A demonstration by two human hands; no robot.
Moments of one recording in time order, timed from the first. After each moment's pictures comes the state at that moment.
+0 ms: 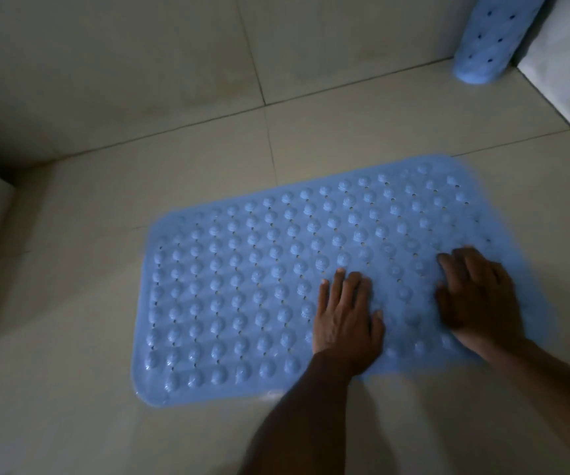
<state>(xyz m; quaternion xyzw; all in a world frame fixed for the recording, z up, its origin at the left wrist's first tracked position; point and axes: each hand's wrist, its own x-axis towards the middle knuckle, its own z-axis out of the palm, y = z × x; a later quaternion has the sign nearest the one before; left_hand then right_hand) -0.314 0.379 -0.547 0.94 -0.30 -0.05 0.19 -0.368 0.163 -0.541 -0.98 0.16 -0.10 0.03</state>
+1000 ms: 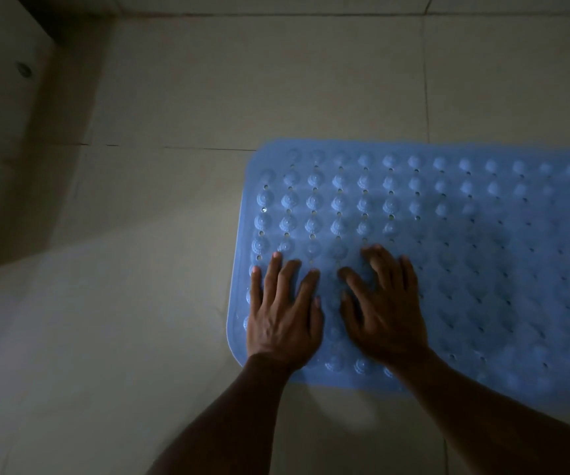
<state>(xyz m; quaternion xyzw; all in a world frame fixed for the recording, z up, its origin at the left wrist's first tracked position) -0.248 0.648 -0.558 0.97 -0.15 0.06 0.18 -0.260 0.467 -0.556 -0.99 -0.05 -0.09 0.12</state>
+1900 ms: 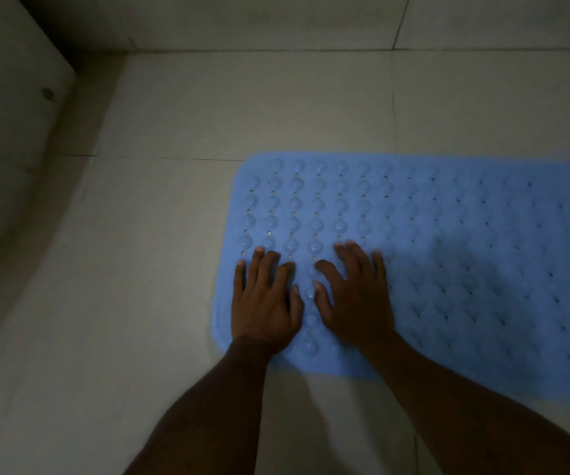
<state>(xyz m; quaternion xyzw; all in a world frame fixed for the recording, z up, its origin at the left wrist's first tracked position) -0.246 0.642 -0.560 0.98 -0.14 0.03 0.14 -0.257 0.467 -0.558 -0.99 -0.05 -0.08 0.13</state>
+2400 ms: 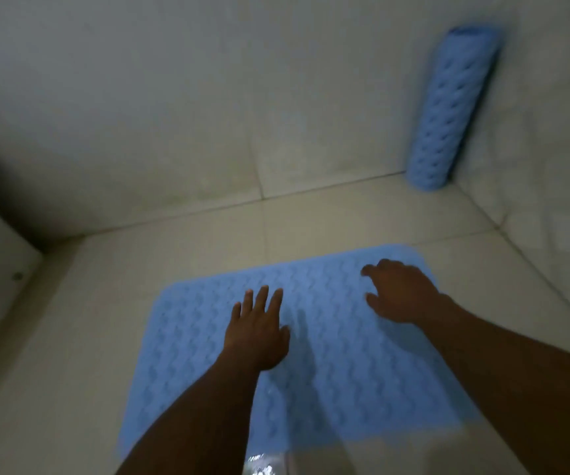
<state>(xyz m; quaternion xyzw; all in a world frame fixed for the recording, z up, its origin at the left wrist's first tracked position) -0.227 0.436 -0.413 0.97 -0.22 -0.15 -0.01 -0.269 0.165 -0.405 -1.00 0.04 0.05 0.05</state>
